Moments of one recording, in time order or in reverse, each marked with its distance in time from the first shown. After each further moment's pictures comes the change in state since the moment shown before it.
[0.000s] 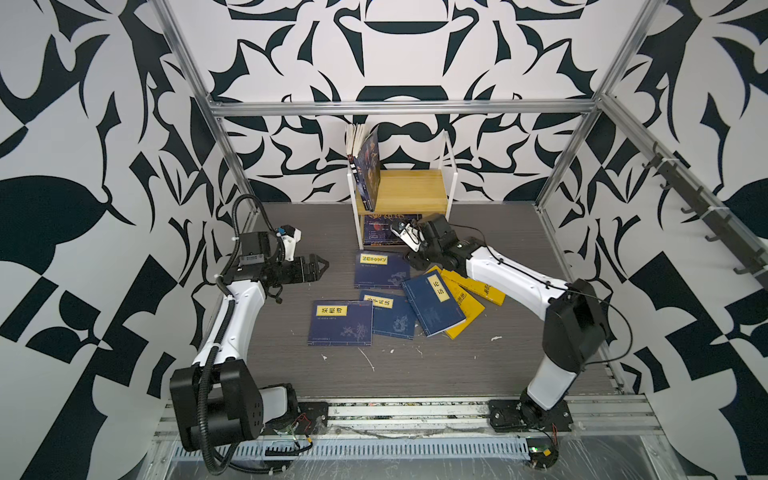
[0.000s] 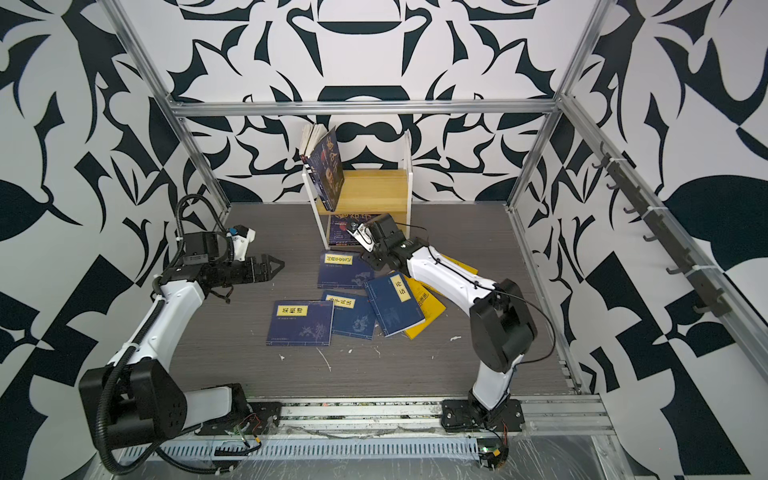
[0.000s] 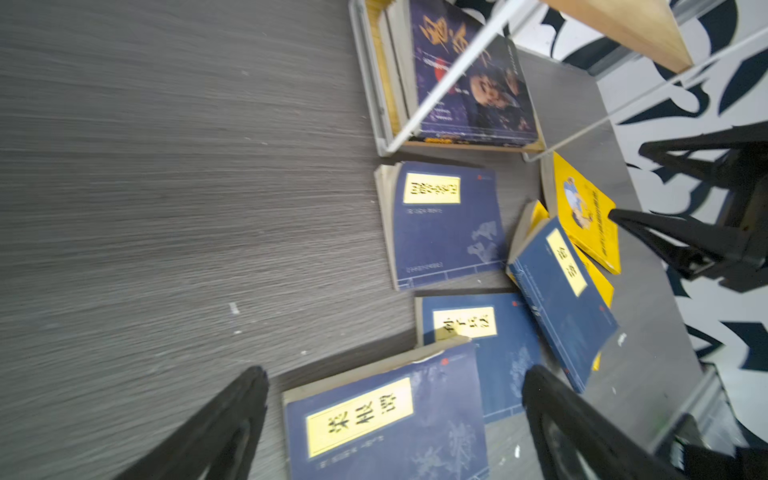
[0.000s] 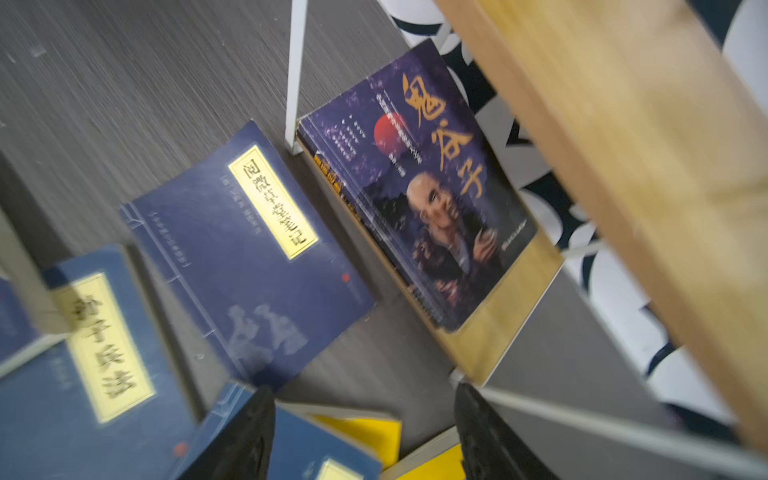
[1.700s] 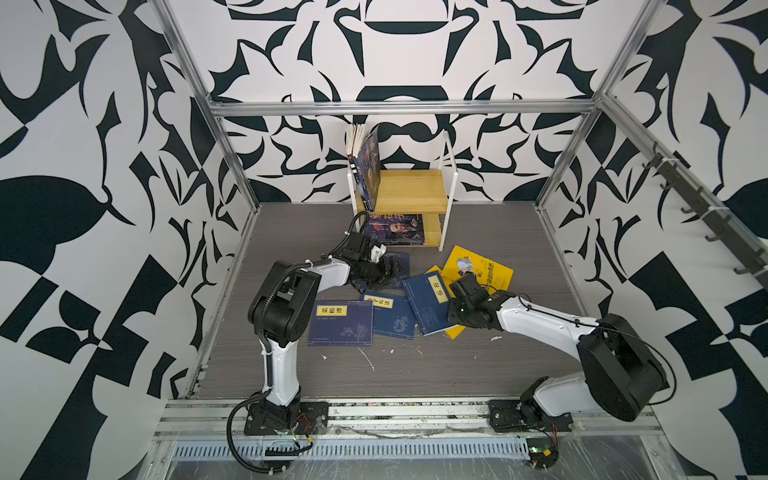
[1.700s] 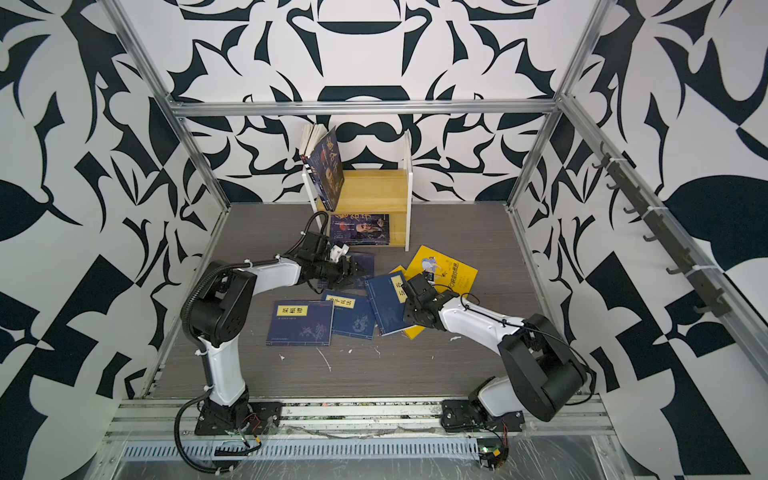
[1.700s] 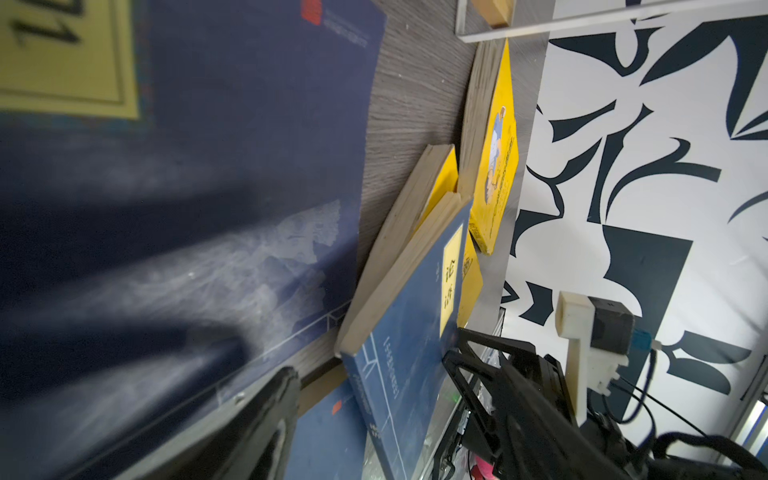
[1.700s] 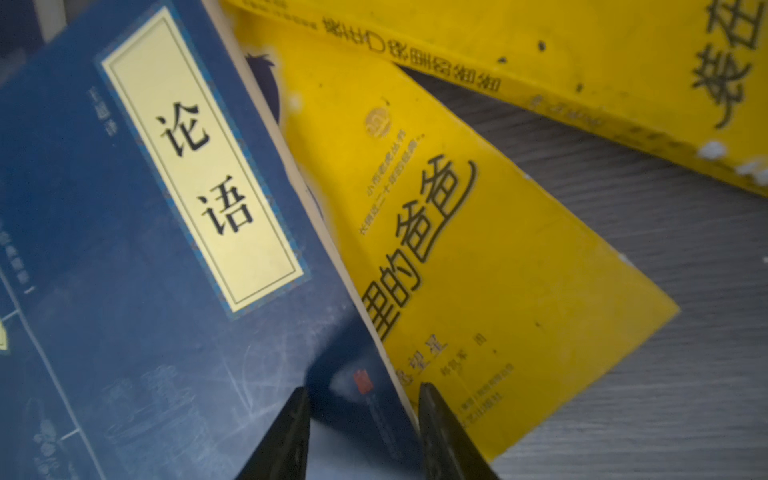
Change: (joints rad) left arm -0.533 0.668 0.166 0.542 0.145 -0.813; right arm -0.047 -0.269 -0.620 -0.045 0.025 1.084
